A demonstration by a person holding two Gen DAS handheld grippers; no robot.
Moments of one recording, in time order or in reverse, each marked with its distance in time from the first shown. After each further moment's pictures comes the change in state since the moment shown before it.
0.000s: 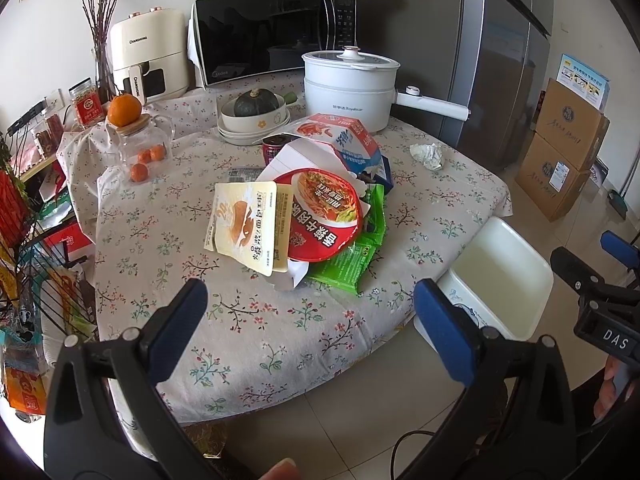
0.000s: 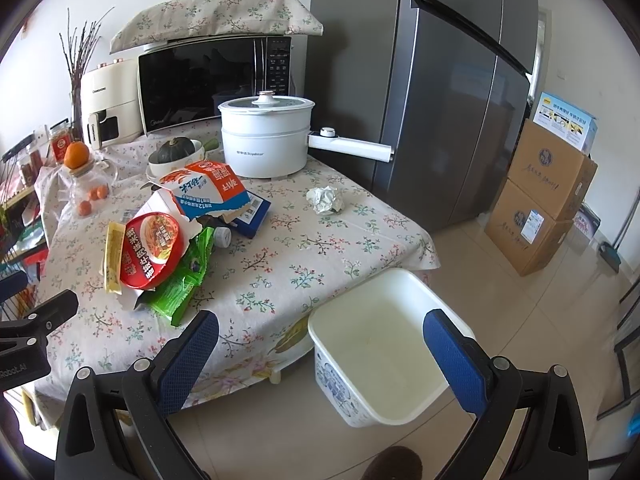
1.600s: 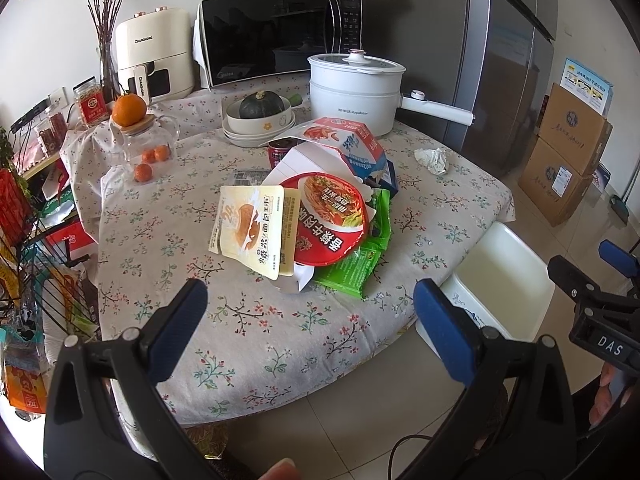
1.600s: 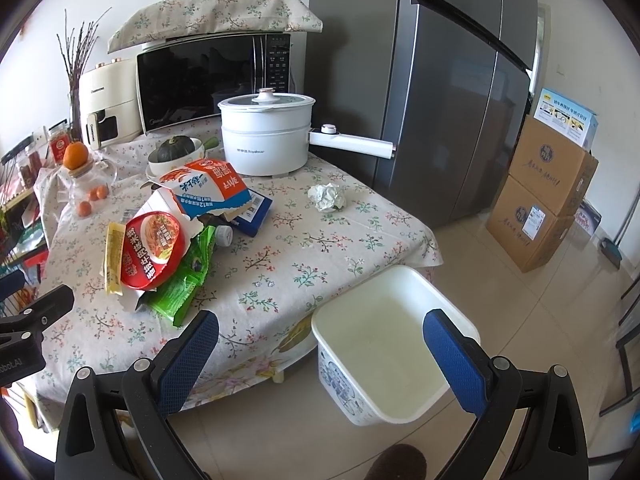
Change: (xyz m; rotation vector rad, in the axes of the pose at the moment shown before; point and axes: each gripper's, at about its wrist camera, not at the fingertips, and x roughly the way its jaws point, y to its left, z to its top) left arm 0.001 0.005 0.003 -0.011 -0.004 0.009; right arm 0.003 0.002 0.001 0.013 0.012 0.005
